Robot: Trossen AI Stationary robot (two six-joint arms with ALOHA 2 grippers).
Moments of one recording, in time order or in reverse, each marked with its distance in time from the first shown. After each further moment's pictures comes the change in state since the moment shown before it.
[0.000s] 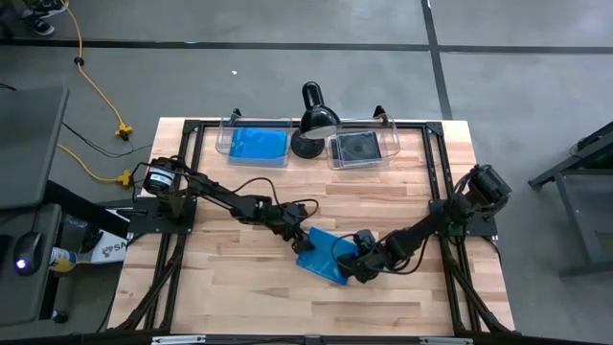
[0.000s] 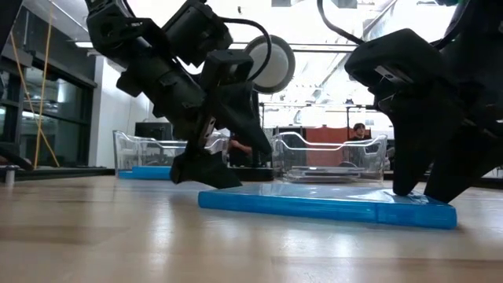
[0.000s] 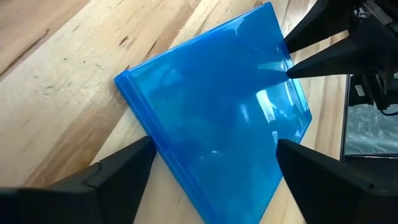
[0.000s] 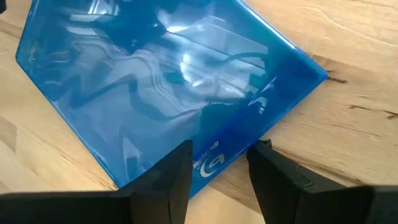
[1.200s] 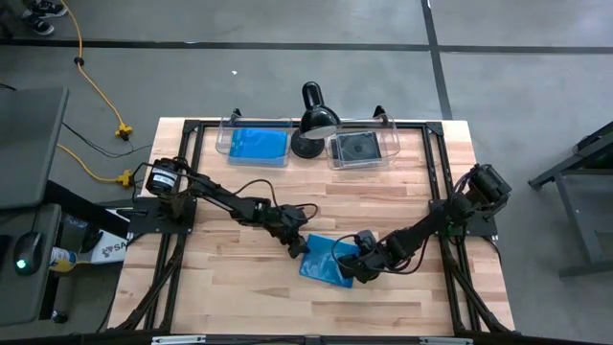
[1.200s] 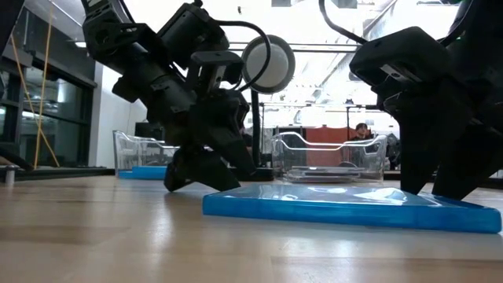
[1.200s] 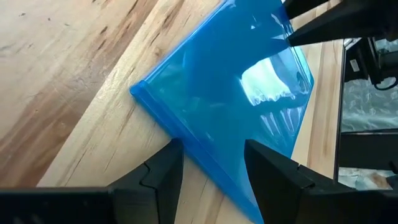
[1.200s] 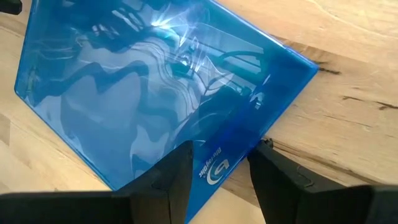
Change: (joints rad) left arm -0.006 0.004 -0.009 0.084 0.057 0.037; right arm -0.016 -0.002 -0.002 0.021 0.009 -0.026
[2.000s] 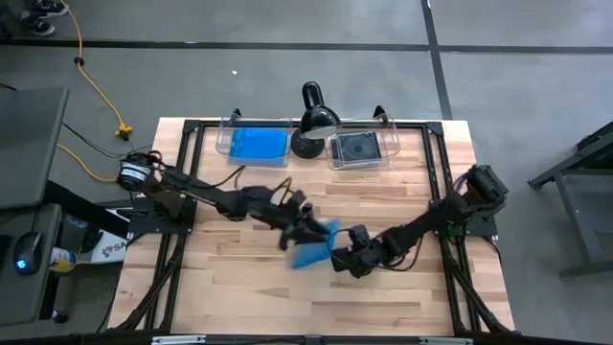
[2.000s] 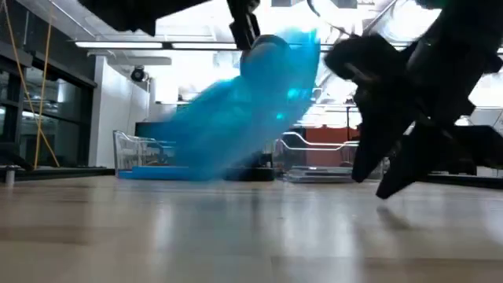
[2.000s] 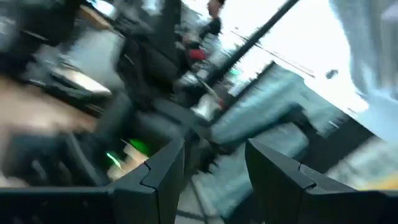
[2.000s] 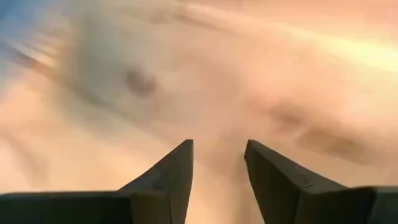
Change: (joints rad) left arm -0.002 -0.181 0.029 0.498 -0.021 0.085; right arm -0.002 0.004 0.005 0.044 0.077 -0.020
